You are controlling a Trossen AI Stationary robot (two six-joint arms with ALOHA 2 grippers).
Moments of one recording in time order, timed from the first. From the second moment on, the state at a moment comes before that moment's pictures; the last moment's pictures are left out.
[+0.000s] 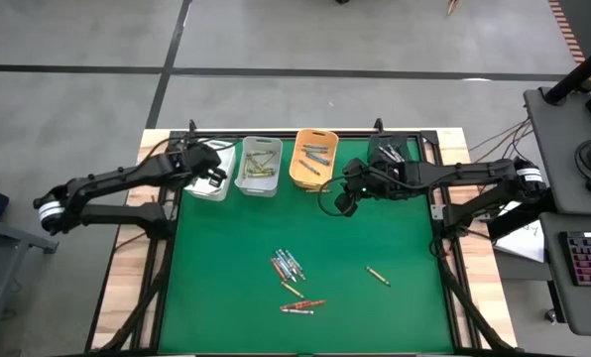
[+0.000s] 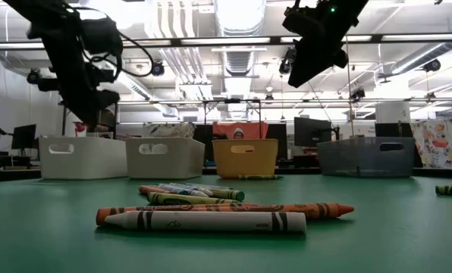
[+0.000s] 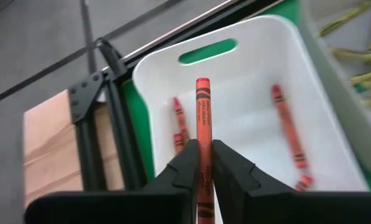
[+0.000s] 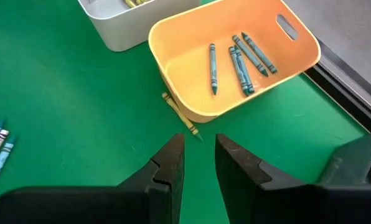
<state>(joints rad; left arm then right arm) 0.52 1.00 0.67 -0.79 -0.63 -0.46 -0.06 1.36 1.12 -0.69 0.39 0.46</state>
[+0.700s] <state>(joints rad) 0.37 1.03 0.69 -0.77 -0.64 -0.50 -0.04 1.36 1.12 -0.69 0.31 0.51</state>
